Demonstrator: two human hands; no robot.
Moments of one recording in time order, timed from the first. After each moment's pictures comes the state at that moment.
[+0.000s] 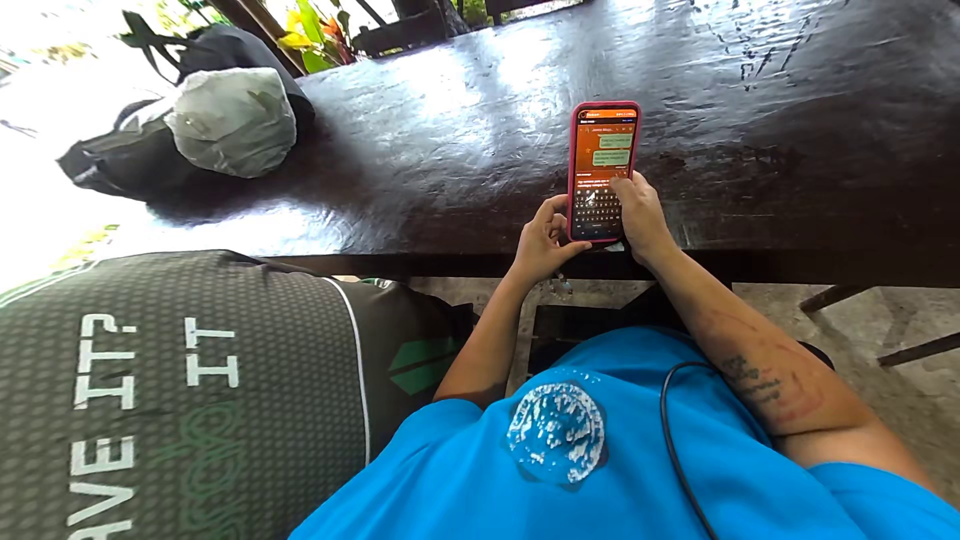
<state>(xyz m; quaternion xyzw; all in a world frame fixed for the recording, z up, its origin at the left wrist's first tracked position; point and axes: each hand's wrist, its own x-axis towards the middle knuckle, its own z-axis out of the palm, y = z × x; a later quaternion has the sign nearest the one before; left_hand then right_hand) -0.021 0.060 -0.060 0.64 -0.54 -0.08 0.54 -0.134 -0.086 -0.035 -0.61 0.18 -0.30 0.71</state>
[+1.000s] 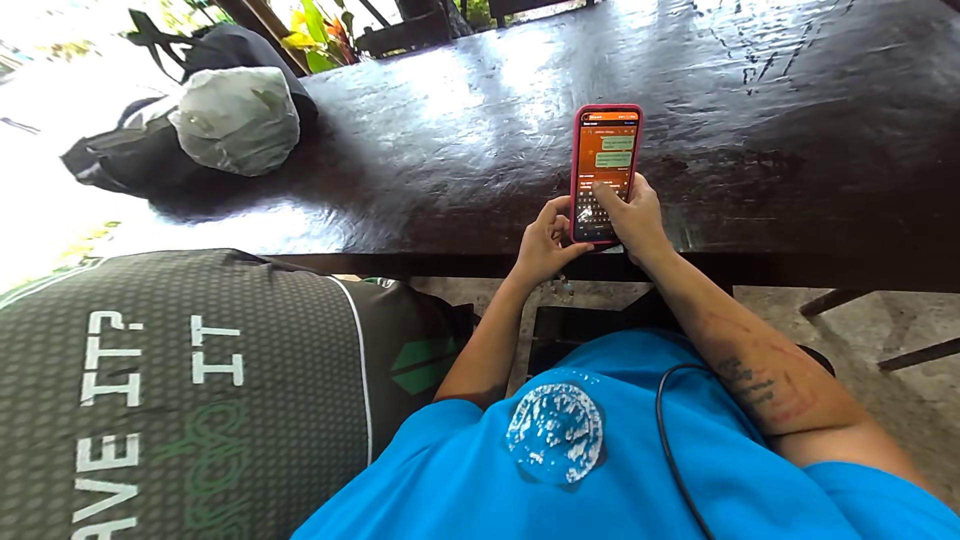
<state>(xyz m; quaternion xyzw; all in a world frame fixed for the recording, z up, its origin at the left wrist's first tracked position) -0.023 0.060 -0.059 0.63 -0.54 -0.09 0.55 -0.125 -0.084 -0.038 -0.63 0.20 -0.31 0.68</state>
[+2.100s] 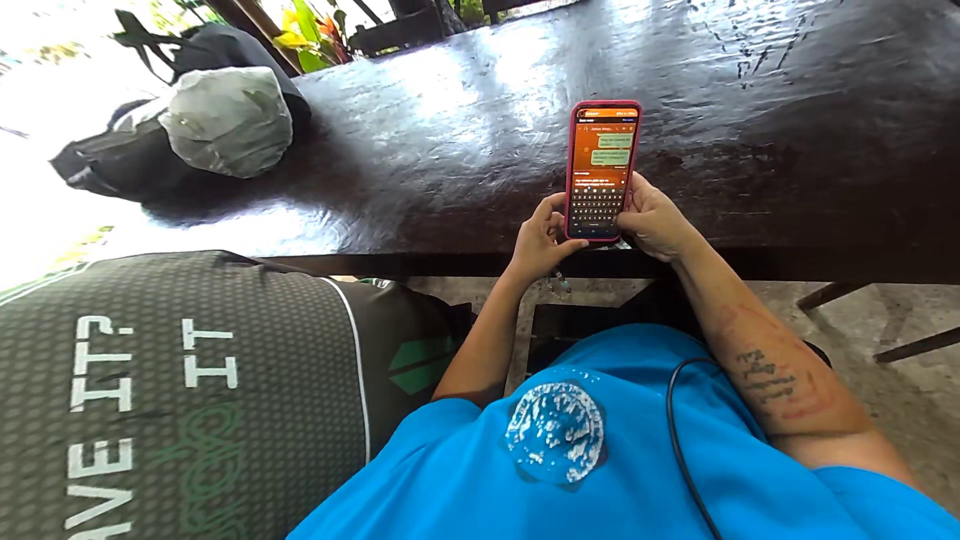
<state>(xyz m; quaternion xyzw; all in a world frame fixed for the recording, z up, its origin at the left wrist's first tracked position) -0.021 0.060 -0.057 0.66 -0.52 -0.11 0.53 -0.152 -0.118 -0.051 -0.59 -0.05 -0.18 0.78</state>
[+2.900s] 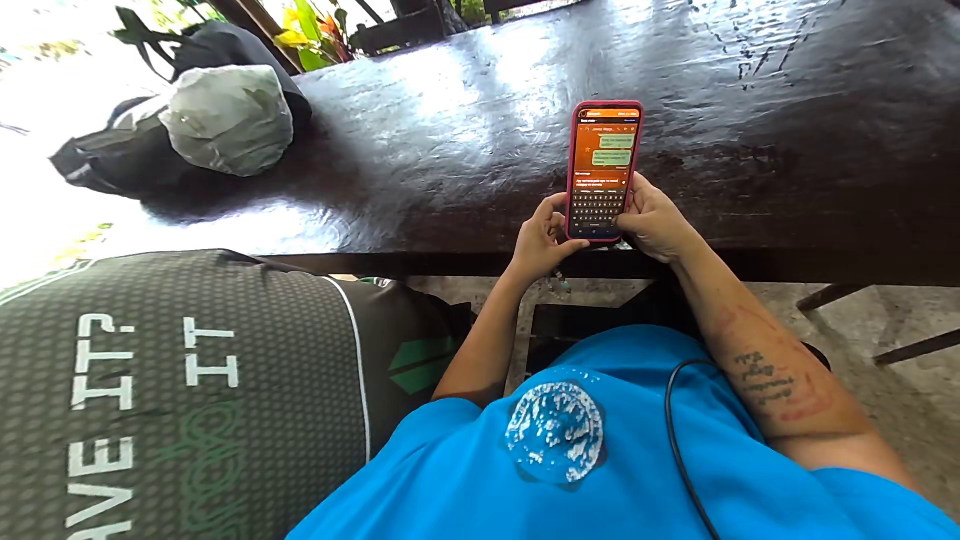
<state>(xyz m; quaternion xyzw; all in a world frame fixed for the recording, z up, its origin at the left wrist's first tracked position) -0.021 0.061 -0.057 0.66 -0.52 -0.10 0.53 -0.152 -0.117 -0.051 -0.59 -0.05 -0.19 0.78</state>
